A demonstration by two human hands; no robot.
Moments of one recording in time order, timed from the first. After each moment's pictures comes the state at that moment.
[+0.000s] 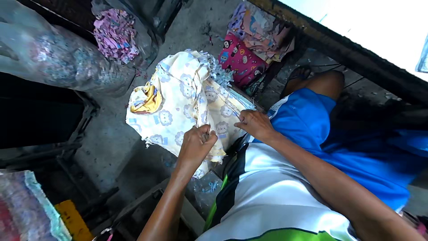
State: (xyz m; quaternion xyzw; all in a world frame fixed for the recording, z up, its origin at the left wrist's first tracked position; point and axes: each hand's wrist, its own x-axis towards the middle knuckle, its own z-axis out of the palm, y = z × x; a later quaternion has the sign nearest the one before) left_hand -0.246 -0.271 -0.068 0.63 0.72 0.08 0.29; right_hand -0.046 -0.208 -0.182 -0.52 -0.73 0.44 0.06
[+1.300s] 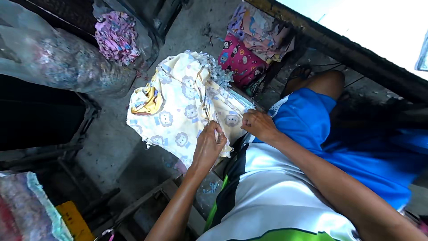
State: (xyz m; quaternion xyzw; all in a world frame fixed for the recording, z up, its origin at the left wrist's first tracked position) left_hand -0.229 -0.278 -0.109 0.66 0.70 0.09 0.27; right_hand -0.036 -0.216 -0.181 -0.51 -0.74 0.42 0.08
